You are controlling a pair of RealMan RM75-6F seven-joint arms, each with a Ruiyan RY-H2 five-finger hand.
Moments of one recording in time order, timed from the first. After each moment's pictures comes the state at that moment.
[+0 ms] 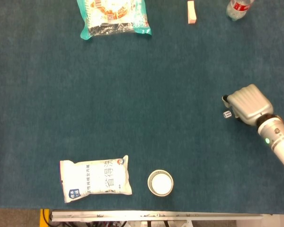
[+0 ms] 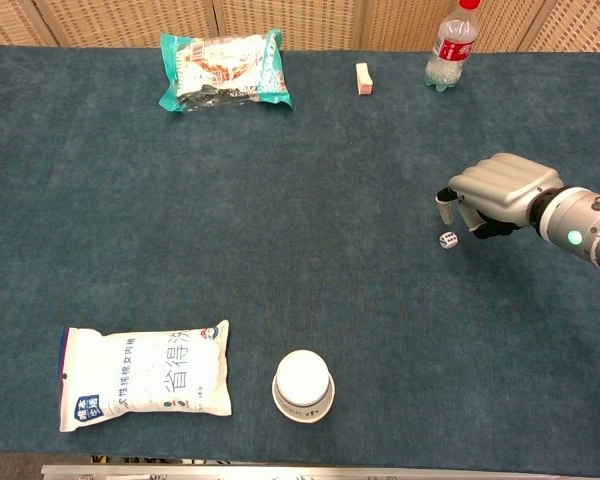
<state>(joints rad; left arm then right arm) -0.07 -1.05 -0.04 -1.64 1.42 1.45 0.06 0.76 -1.35 -0.09 -1.75 -0.82 0.94 -0.80</state>
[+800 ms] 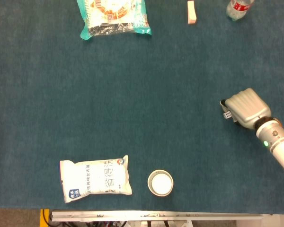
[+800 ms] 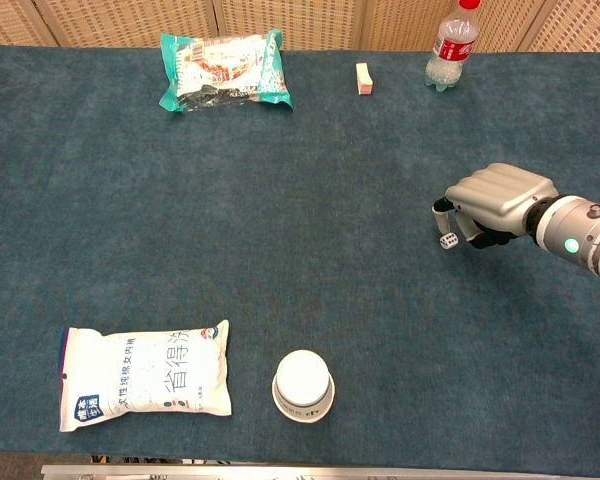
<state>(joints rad) -0.06 -1.04 -0.04 -1.64 1.43 1.46 0.06 0.78 -1.35 -0.12 -1.76 -0.82 0.93 -0.78</state>
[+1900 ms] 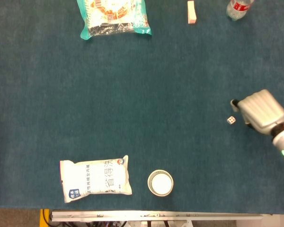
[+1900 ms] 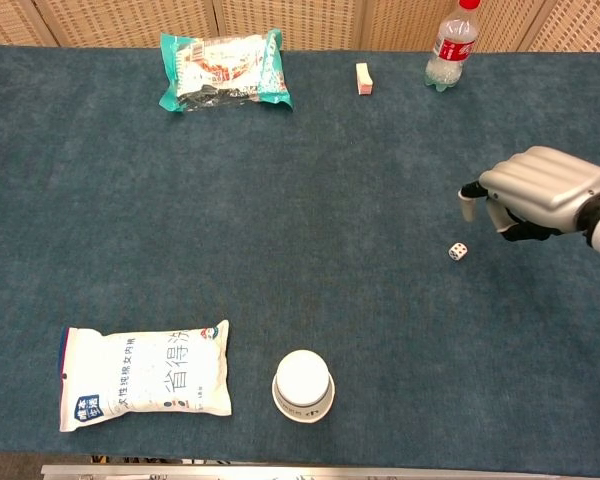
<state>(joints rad) -0.05 -1.04 -0.03 -1.66 1.47 1.49 0.07 0.68 -1.22 -0.17 -1.89 -1.04 1.09 -0.69</state>
